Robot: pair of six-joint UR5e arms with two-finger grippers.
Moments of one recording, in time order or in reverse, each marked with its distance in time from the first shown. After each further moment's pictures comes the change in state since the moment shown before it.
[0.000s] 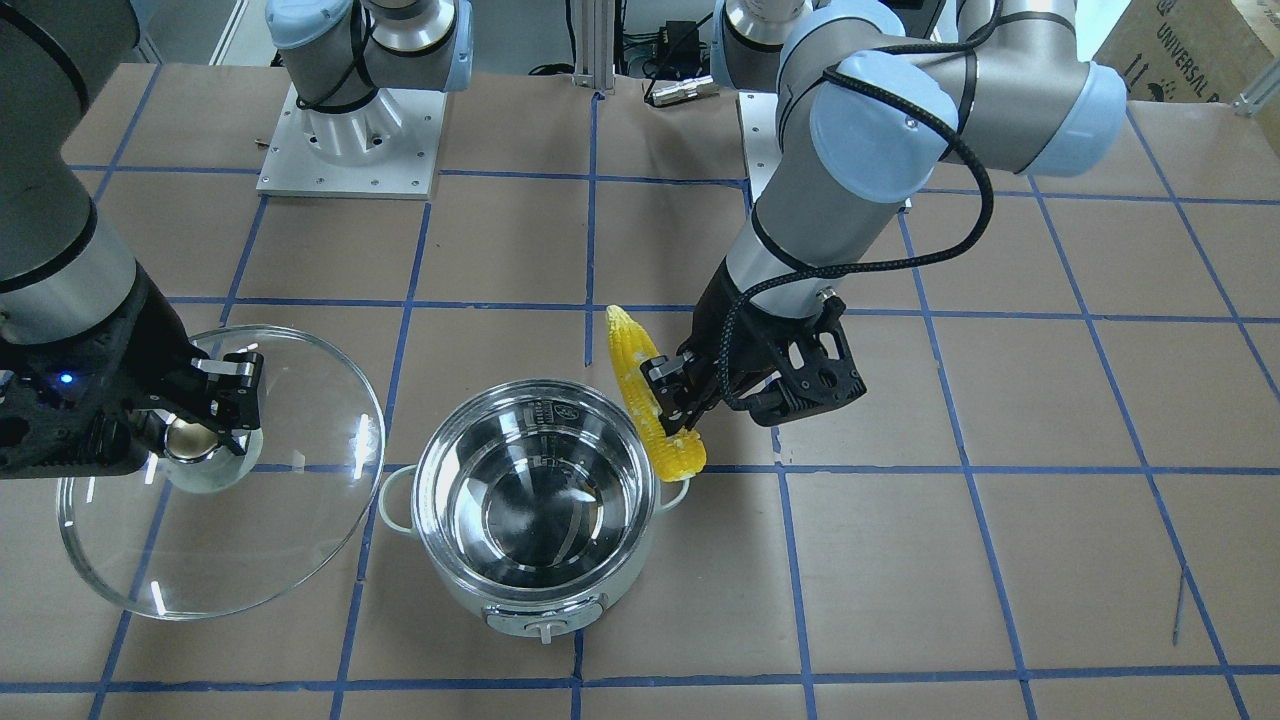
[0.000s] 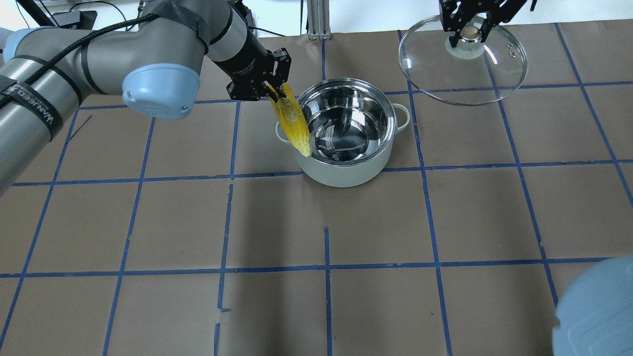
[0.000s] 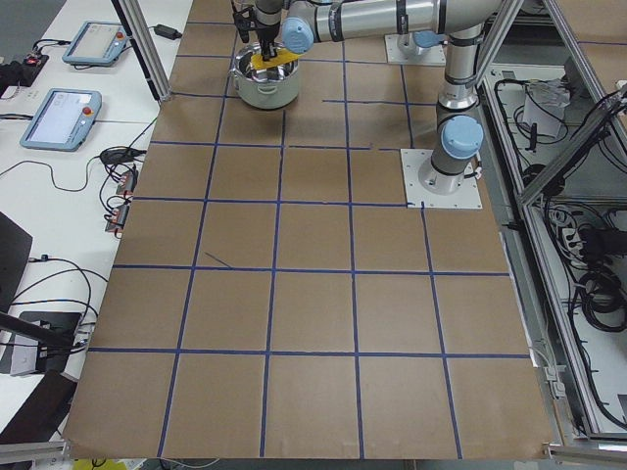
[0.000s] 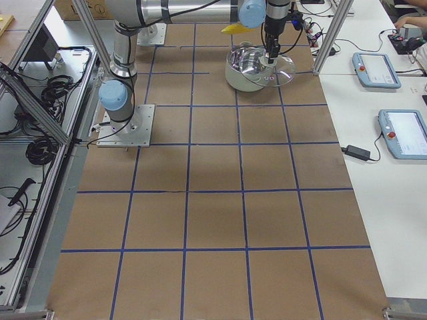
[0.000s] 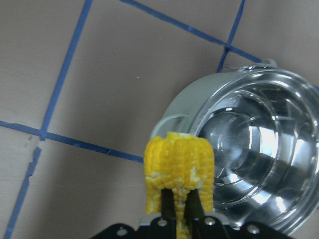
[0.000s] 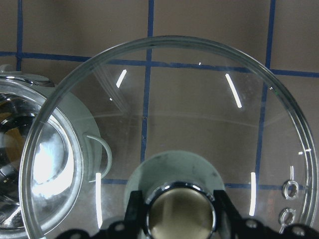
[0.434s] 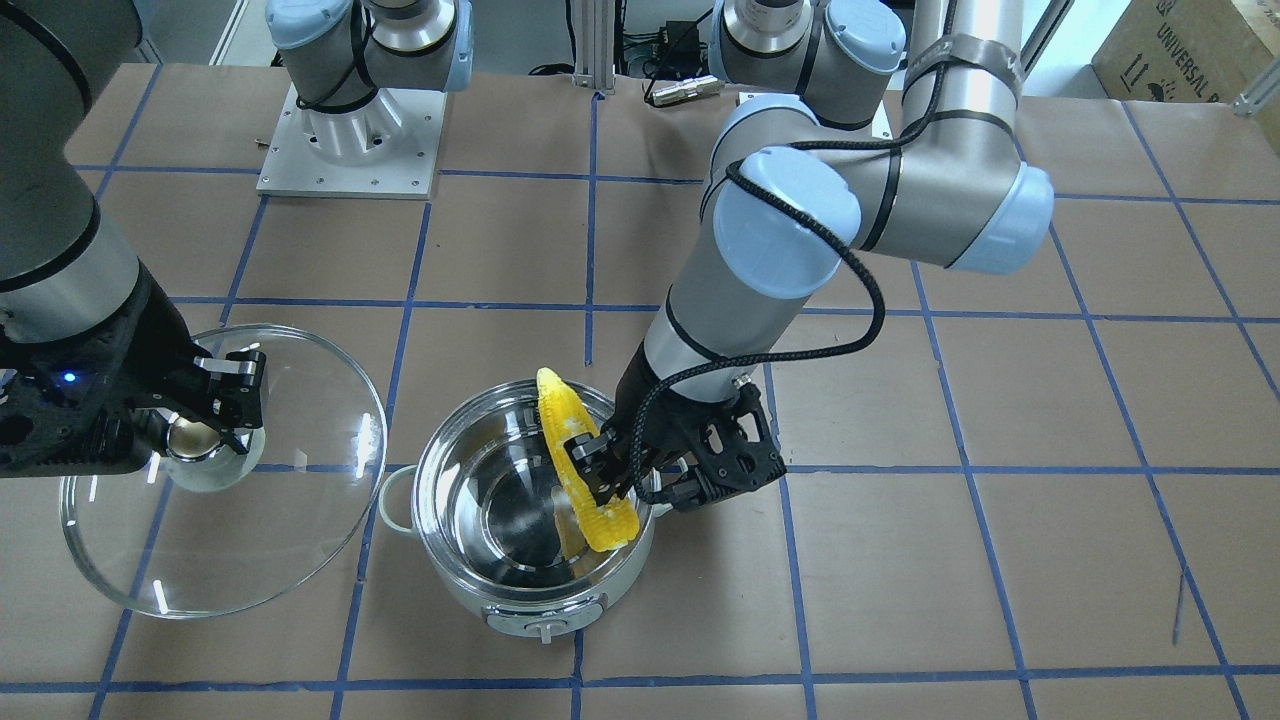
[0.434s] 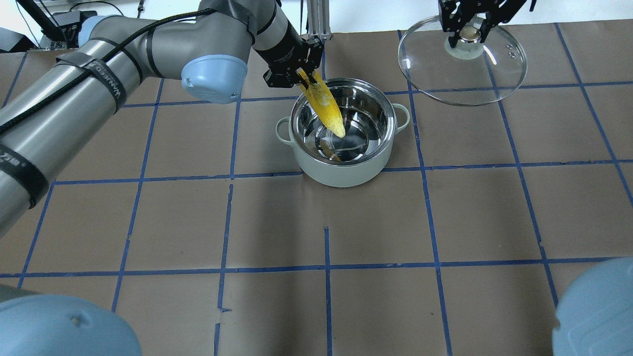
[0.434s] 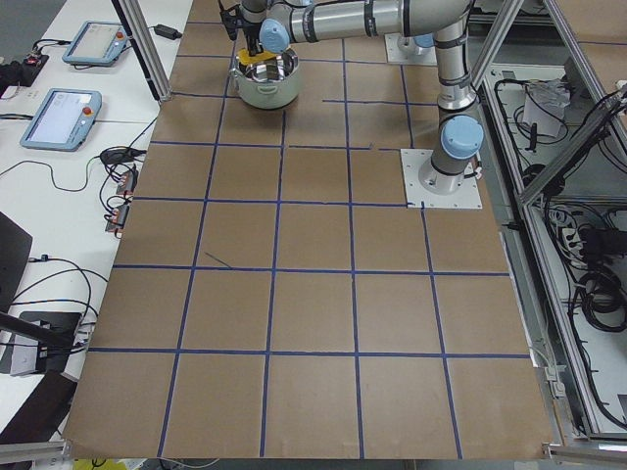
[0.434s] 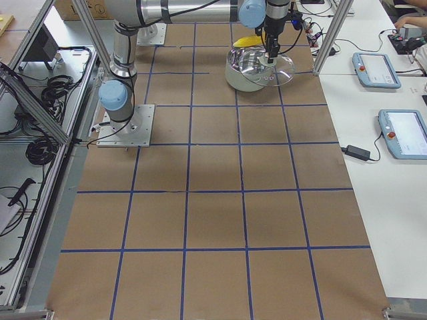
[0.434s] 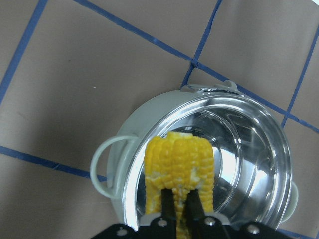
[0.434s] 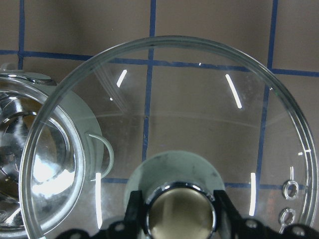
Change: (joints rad) left arm -0.066 -0.164 0.136 0.070 0.004 -0.103; right arm 0.001 -0.002 0.001 0.001 0.001 0.000
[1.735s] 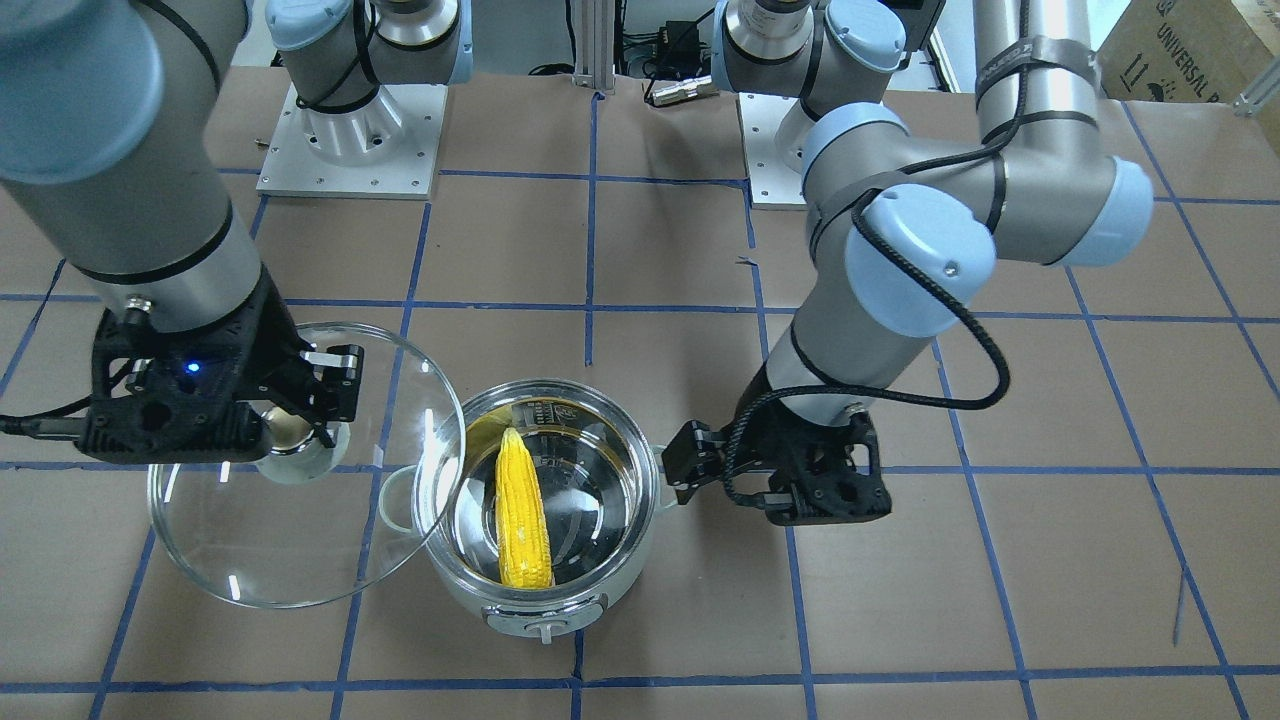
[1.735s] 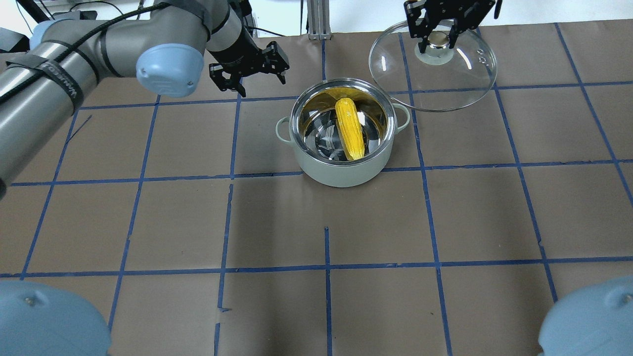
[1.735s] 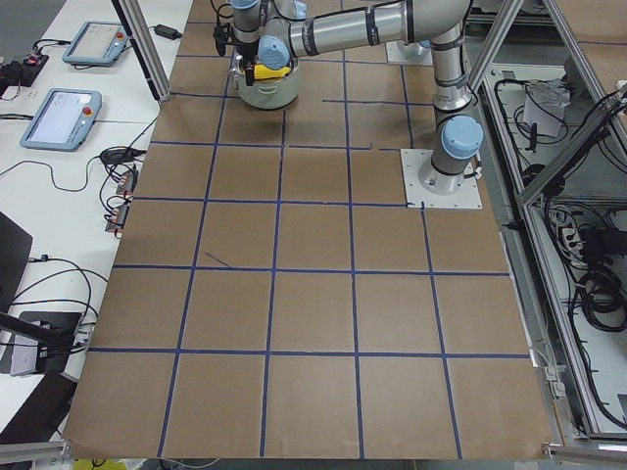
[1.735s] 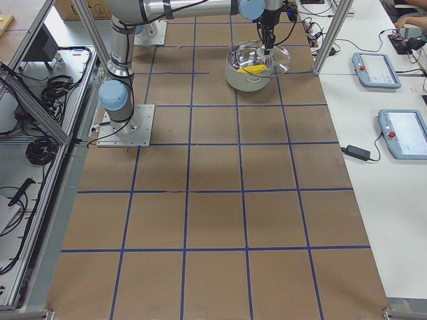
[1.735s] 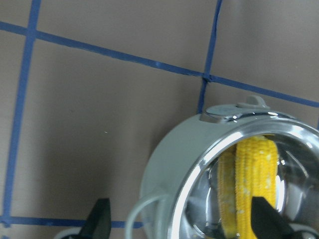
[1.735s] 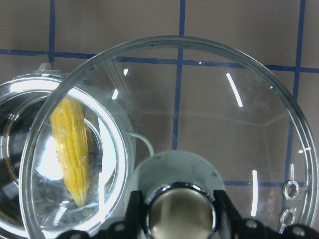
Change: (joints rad) left arm 0.160 0.084 -0.056 -0.157 0.072 0.544; right arm 0.112 0.013 0.004 -0.018 -0.008 0.130
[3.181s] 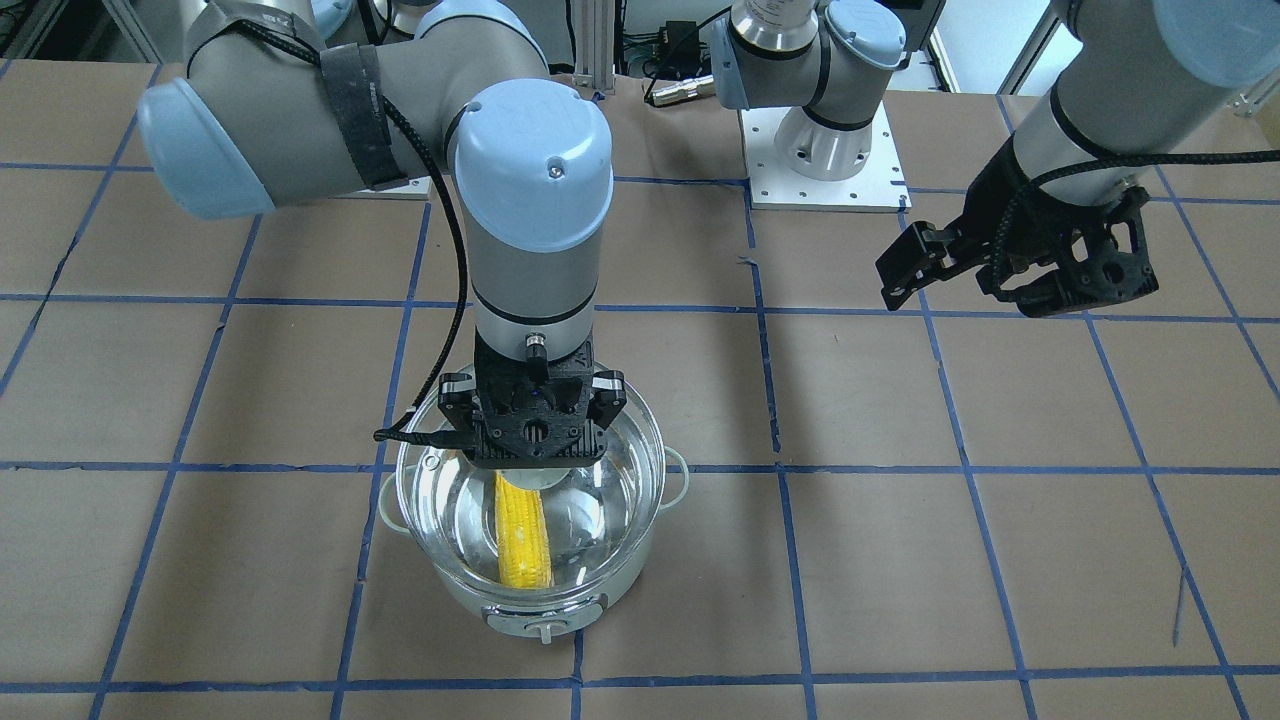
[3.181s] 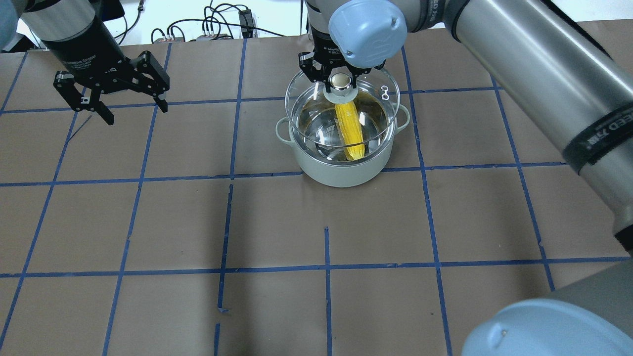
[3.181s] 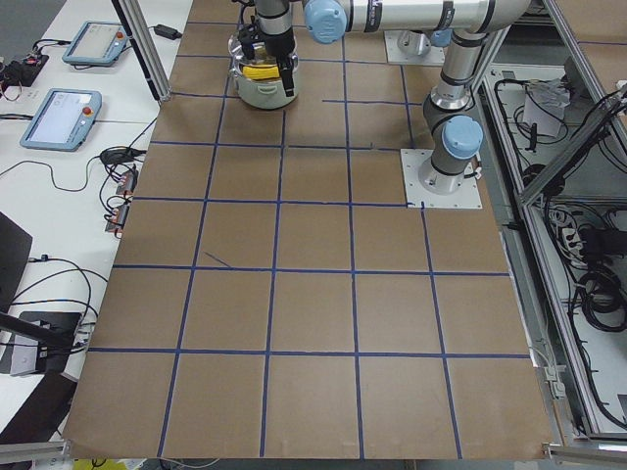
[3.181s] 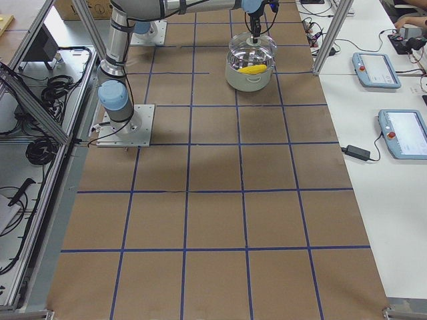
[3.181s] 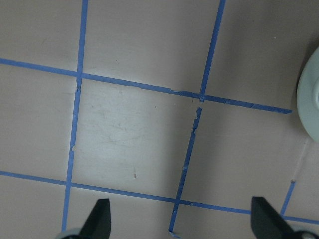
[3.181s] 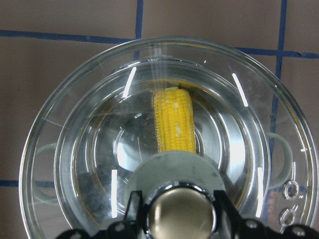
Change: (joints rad) left arm 0.196 0.272 -0.002 -0.514 0.147 0.069; right arm 0.255 0.113 0.017 -0.131 -0.048 0.240
